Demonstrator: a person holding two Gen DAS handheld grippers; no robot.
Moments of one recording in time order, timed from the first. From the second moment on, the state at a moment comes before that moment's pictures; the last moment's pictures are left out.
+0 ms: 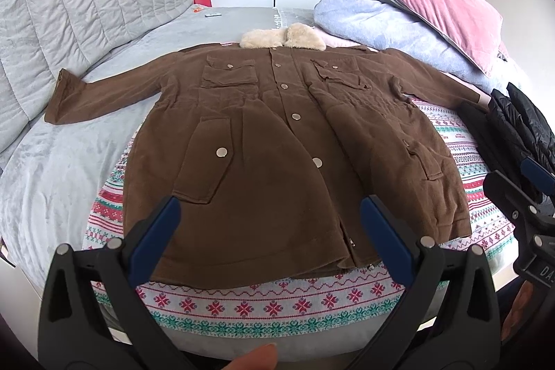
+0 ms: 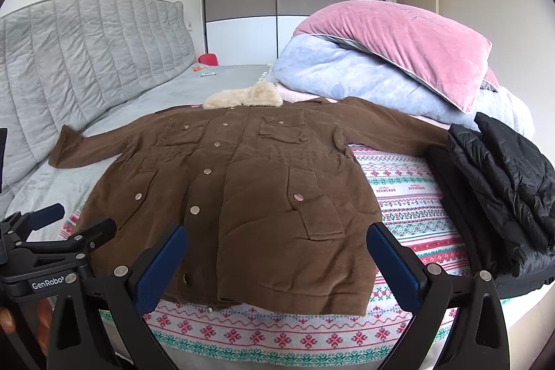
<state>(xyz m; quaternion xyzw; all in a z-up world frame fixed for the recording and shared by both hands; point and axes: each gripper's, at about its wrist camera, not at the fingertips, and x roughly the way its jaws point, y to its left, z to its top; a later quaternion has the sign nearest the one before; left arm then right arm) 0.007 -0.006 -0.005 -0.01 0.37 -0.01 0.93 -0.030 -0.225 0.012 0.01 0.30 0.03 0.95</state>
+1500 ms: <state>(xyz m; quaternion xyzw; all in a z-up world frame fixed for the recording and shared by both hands) 0.005 0.096 -0.064 -0.18 0.46 -0.10 0.86 -0.031 -0.289 -0.019 -0.01 0.32 -0.02 0.95</state>
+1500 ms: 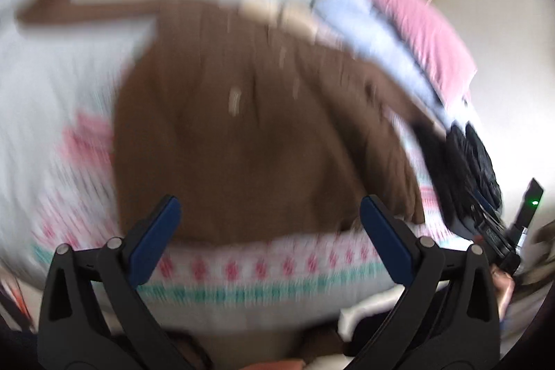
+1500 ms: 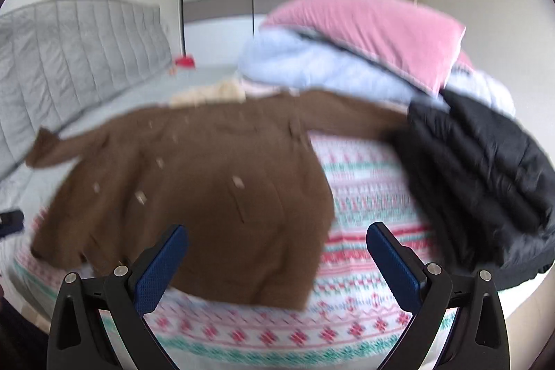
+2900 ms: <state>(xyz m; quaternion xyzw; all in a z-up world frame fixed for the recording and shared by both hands) 0.000 0.126 -0.087 -0.06 0.44 0.02 0.90 0.050 -0.355 -0.113 0.15 0.46 -0.02 0.88</state>
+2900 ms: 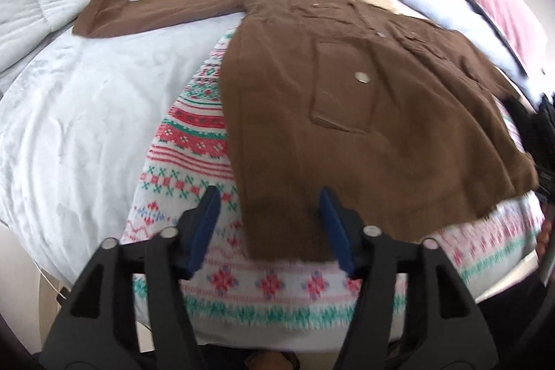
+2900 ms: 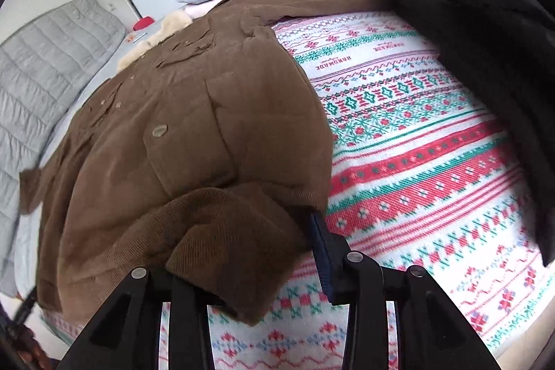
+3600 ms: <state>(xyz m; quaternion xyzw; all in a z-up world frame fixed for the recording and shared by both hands) 0.018 0.130 -0.096 -0.04 0.46 0.02 0.89 0.067 -0.355 -0.102 0.17 0.42 0.01 0.89</state>
